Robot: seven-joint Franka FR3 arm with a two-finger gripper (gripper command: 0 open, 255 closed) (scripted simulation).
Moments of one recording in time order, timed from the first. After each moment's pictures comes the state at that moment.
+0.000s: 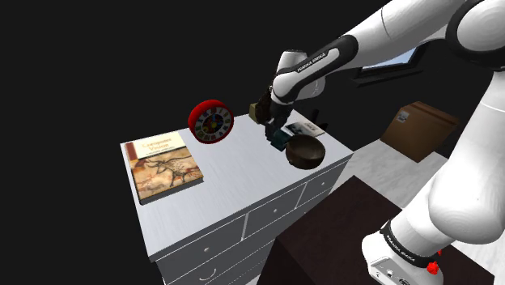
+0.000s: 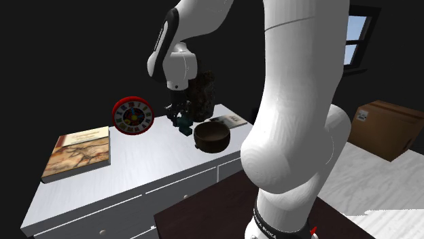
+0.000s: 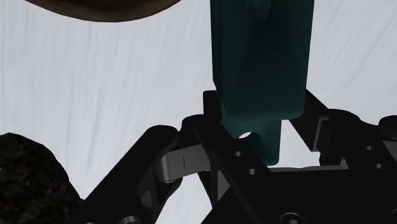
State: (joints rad) arm 0.08 0.21 -0.06 -2.19 0.11 2.38 -0.34
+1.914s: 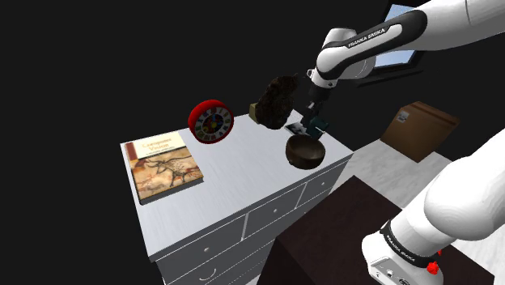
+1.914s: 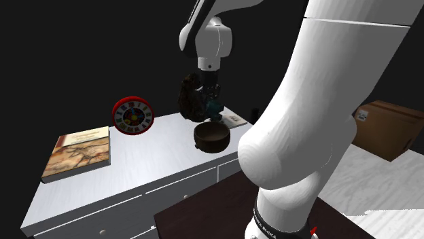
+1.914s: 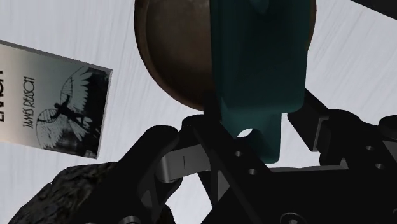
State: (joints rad) arm -0.02 -0.11 -0.18 -2.36 0.04 2.22 -0.51
